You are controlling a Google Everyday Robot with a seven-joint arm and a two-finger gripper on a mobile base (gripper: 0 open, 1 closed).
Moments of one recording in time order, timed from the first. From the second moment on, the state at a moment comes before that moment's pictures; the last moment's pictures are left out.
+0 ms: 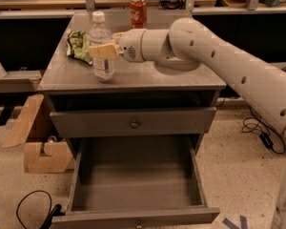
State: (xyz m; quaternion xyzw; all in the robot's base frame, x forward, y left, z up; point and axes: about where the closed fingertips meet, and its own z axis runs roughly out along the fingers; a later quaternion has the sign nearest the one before) arm 0.699 0.104 0.923 -0.41 0.65 0.35 0.53
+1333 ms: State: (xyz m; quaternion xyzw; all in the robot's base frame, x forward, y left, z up) arm 0.708 0.119 0.906 -0.43 0.64 0.34 0.53
